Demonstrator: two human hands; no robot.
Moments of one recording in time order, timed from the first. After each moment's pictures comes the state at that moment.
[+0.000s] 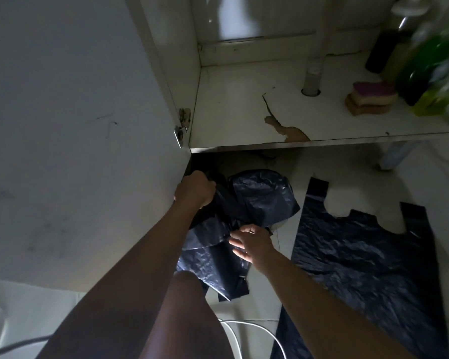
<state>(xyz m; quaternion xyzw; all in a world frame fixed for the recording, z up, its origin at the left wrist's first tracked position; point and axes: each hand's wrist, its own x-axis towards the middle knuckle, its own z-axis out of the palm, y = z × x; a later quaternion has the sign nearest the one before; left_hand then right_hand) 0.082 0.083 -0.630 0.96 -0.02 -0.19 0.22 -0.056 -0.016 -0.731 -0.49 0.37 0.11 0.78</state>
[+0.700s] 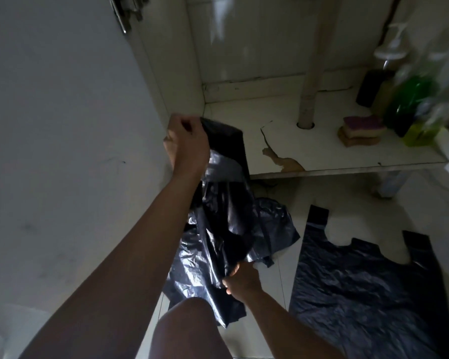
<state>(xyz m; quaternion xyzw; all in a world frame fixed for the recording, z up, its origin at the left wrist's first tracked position) 0.090 0.035 -0.480 0.81 -0.02 0.25 0.53 -0.055 0.003 -0.752 -0.81 0.29 0.18 0.49</state>
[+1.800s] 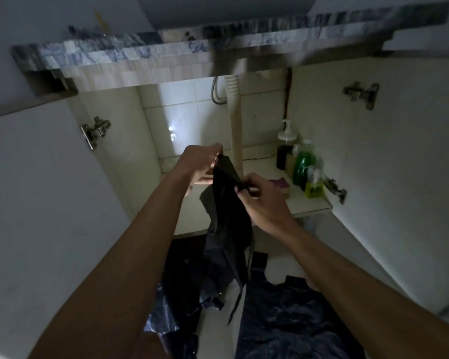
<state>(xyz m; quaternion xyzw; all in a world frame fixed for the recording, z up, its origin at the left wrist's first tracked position) -0.027 -0.077 -0.317 0.79 -0.19 -0.12 0.57 -0.126 -0.199 -0.420 -0.83 0.09 -0.29 0.48</state>
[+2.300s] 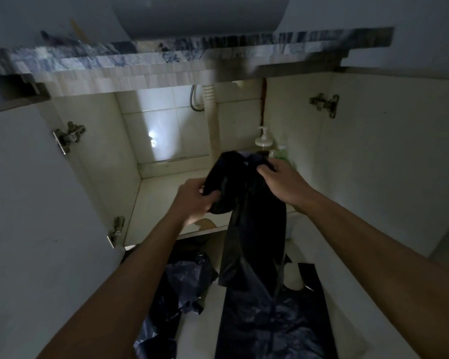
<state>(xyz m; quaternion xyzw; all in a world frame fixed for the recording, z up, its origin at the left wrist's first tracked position) -0.037 -0.092 -0.400 0.83 -0.34 -0.02 0.45 -0.169 -0.276 -0.366 -0.85 0.18 -0.23 0.45</state>
